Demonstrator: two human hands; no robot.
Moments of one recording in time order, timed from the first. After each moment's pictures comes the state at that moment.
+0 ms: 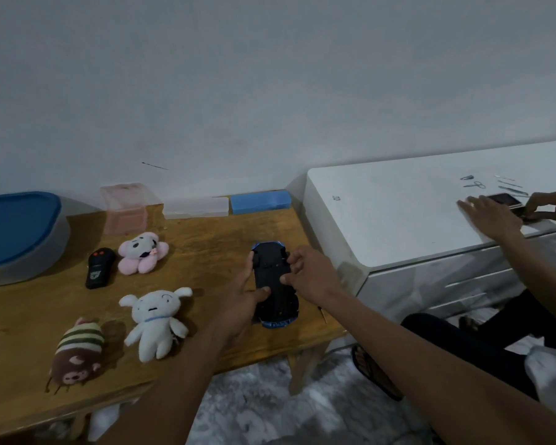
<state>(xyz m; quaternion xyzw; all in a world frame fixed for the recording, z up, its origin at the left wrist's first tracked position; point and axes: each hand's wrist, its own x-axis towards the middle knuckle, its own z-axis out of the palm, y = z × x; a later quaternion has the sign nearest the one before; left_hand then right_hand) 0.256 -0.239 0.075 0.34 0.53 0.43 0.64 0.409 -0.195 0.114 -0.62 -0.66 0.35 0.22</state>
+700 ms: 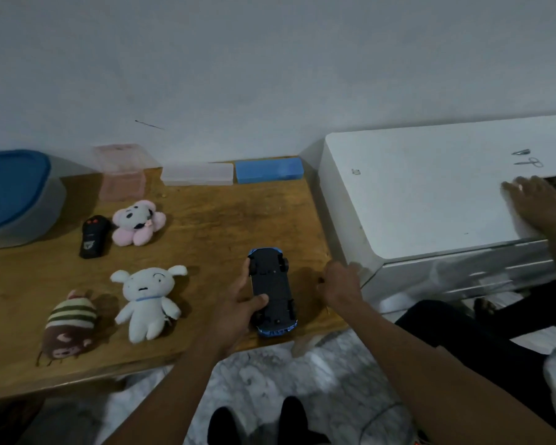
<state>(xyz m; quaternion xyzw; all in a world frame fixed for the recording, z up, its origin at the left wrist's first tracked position) 0.261 -0.248 0.042 0.25 0.55 0.41 0.68 0.456 -0.158 0.020 -0.69 -0.68 0.24 -0.01</state>
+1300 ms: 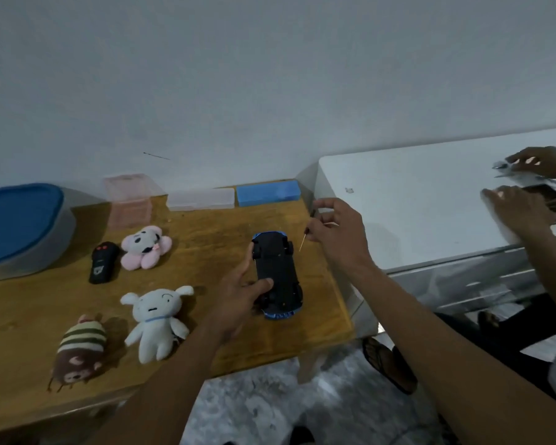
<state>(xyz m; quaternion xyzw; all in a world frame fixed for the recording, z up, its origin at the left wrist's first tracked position) 0.249 -0.219 0.081 0.35 0.54 0.42 0.63 0.429 -0.138 0.139 -0.56 -0.56 0.41 0.46</state>
